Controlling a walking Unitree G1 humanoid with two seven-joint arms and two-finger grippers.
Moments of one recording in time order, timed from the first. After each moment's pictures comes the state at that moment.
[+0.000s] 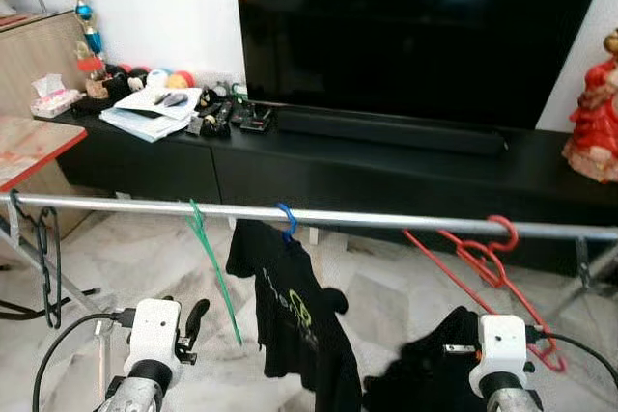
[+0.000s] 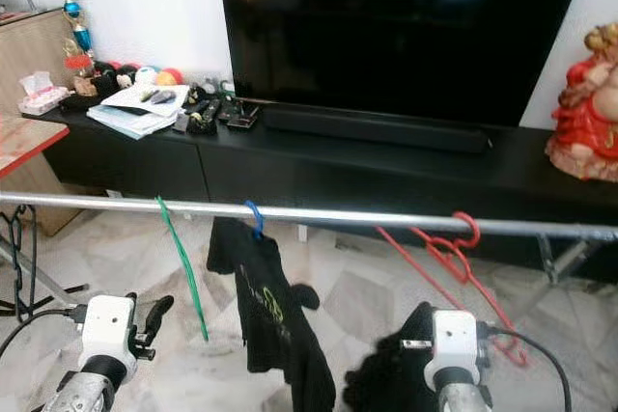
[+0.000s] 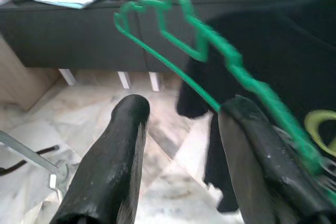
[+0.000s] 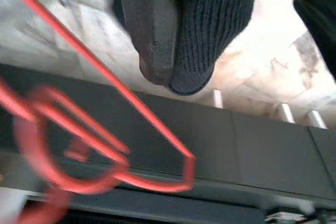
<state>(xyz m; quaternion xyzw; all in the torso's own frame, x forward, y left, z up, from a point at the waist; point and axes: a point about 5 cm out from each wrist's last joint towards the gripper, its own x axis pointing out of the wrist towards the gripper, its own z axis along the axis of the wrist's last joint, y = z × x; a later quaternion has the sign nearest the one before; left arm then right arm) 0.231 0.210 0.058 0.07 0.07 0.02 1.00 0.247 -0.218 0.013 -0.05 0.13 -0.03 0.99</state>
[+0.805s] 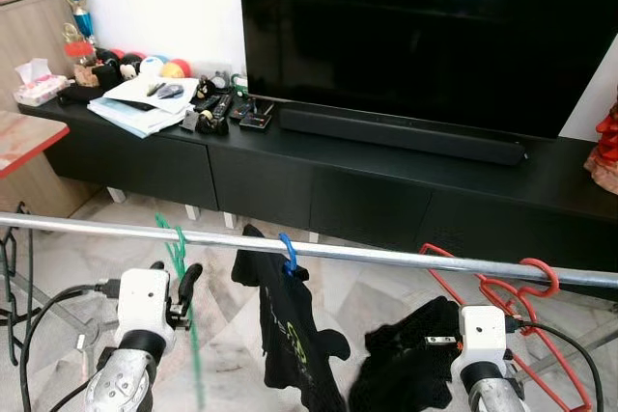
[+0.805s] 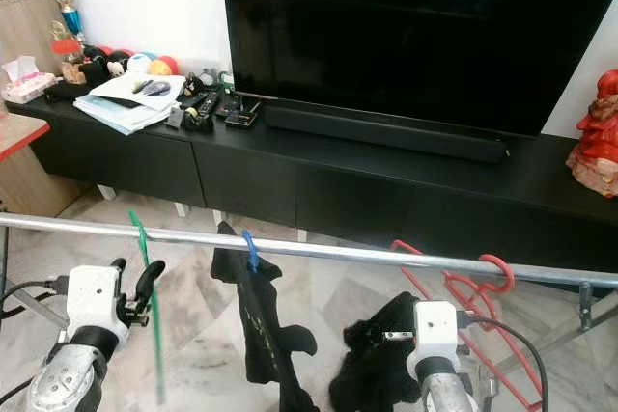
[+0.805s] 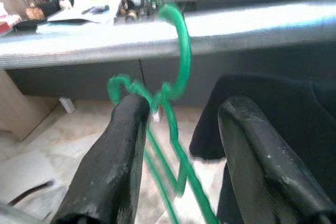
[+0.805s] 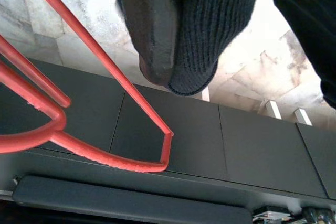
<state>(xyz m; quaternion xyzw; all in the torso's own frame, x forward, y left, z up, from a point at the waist) 0.241 0.210 0.094 0.08 0.02 0.01 1.00 0.255 -0.207 0.015 -0.04 0.12 -0.01 0.99</state>
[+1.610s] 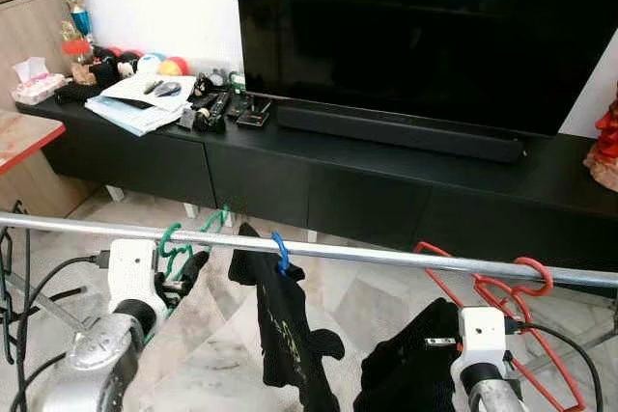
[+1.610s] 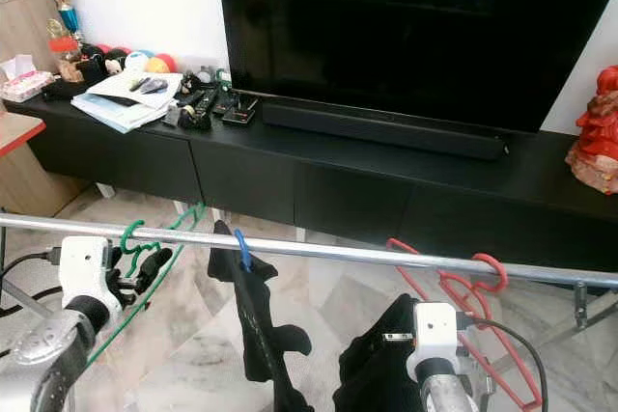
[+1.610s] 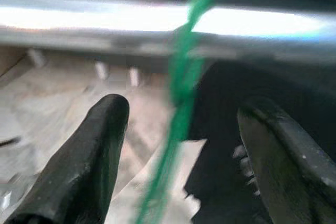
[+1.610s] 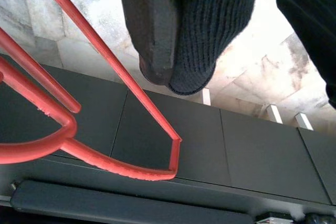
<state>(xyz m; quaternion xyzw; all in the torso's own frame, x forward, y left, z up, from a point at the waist) 0.273 0.236 0.108 0.00 0.11 0.01 0.99 0.254 -0.208 0.014 -0.04 0.12 0.00 0.99</state>
